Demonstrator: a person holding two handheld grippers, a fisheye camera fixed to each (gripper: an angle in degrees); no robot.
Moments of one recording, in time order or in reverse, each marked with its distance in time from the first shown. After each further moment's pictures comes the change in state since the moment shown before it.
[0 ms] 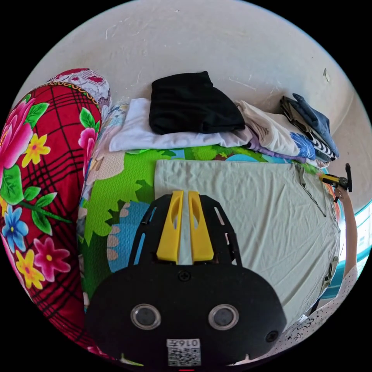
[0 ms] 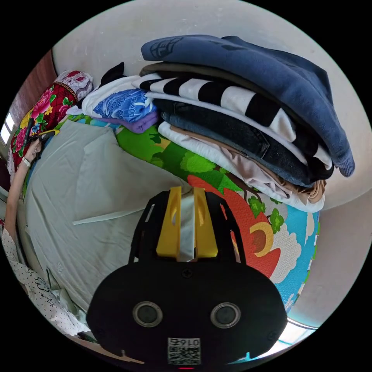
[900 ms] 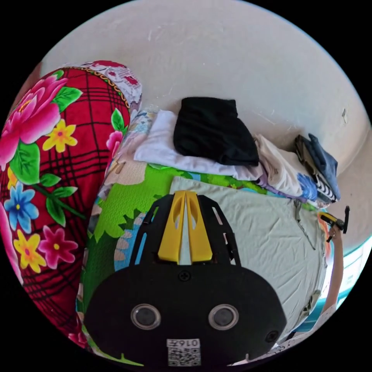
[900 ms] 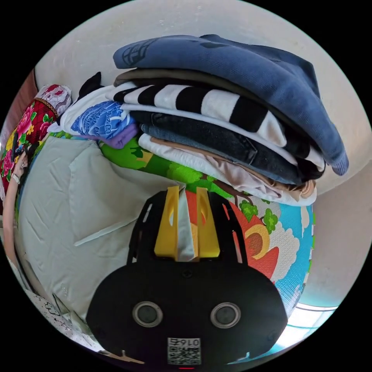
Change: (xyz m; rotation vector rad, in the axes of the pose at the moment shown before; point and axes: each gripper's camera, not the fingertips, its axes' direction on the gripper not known) left arm 0.020 -0.001 -0.053 0.128 0.041 -0.210; right arm -0.009 -0.038 -0.086 0.056 0.053 0.165
